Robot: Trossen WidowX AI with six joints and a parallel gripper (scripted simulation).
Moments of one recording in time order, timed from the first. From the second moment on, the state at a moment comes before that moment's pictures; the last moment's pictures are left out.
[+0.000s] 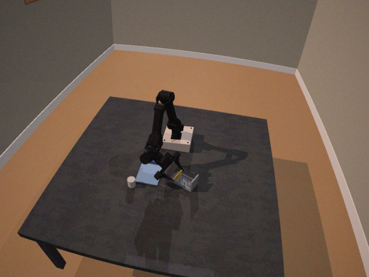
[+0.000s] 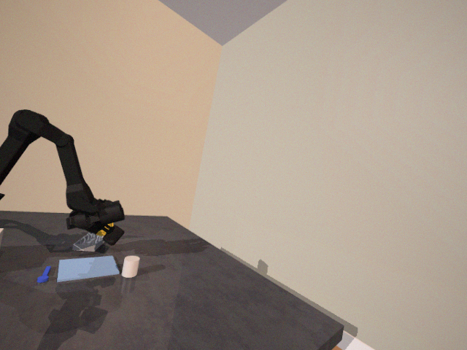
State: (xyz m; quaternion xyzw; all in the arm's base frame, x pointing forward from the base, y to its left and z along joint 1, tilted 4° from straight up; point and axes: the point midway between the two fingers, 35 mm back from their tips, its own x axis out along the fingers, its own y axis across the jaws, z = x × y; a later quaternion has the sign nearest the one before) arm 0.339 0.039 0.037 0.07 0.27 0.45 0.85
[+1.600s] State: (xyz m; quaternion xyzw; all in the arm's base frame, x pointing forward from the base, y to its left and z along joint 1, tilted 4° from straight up) arm 0.298 0.036 0.013 -0.05 0.00 0.53 0.85
